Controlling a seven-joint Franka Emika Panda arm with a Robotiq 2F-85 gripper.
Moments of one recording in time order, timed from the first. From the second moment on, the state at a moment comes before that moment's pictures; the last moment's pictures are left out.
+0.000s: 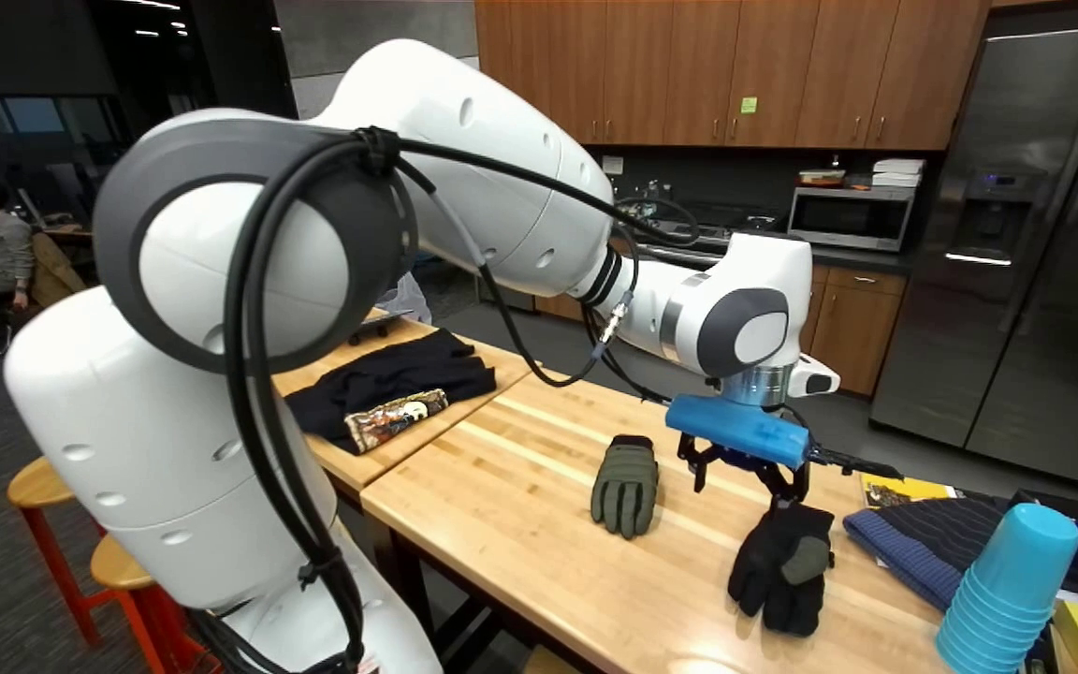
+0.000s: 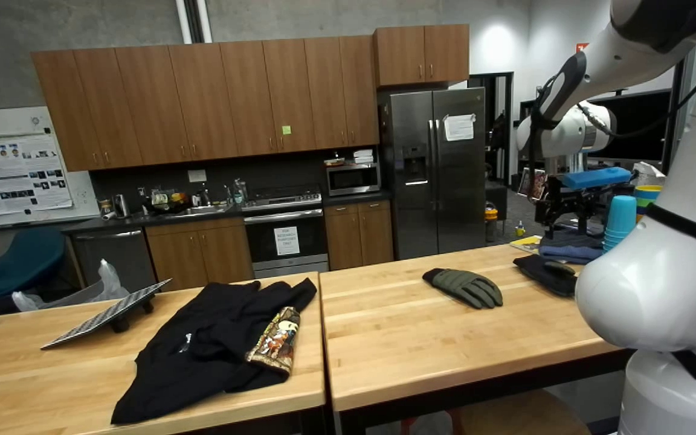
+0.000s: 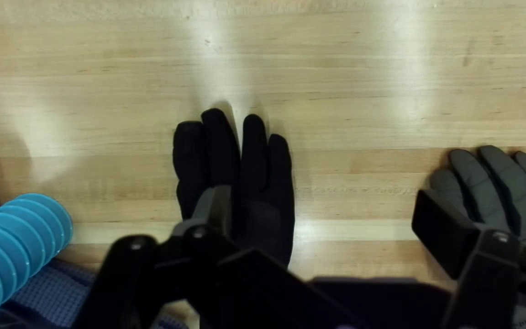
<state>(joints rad) -0.24 -0.17 -0.30 -2.32 -0.13 2.15 -0.32</state>
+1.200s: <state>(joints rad) -0.24 0.12 -0.24 -2.17 -0.11 2.27 -0.38</state>
